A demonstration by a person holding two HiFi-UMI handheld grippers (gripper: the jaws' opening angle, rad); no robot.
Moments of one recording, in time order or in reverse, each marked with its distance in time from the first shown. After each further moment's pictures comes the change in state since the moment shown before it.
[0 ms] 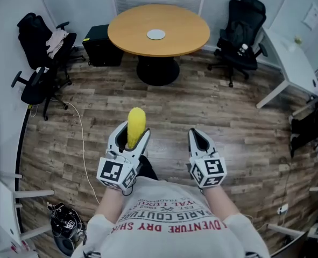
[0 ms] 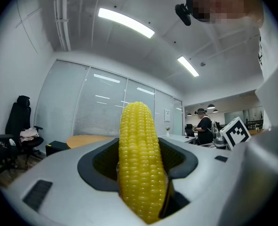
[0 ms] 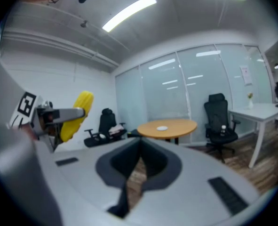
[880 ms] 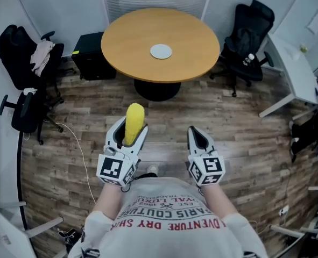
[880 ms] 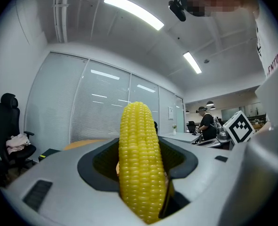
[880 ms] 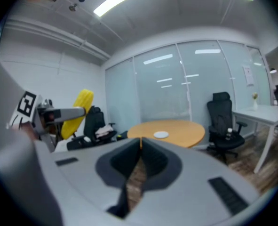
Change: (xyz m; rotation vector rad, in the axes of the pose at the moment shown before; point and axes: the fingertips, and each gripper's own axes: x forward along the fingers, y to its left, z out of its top) left arm 0.184 0.237 0.012 0.023 0.016 -0.057; right arm 0.274 -0.014 0.055 0.002 0.029 -0.096
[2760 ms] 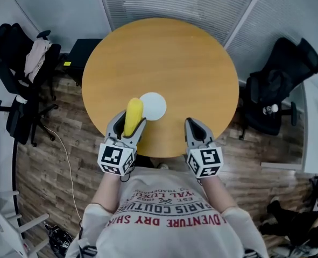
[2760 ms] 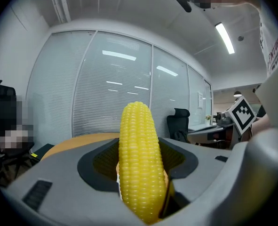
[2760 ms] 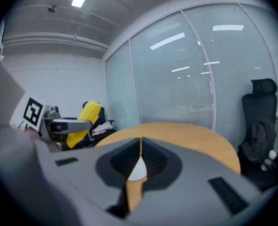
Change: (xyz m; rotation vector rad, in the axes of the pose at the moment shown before) left arm 0.445 0.201 -0.067 -0.048 0.152 0.211; right arm 0.440 -0.247 0.105 -0.059 0.096 0.236
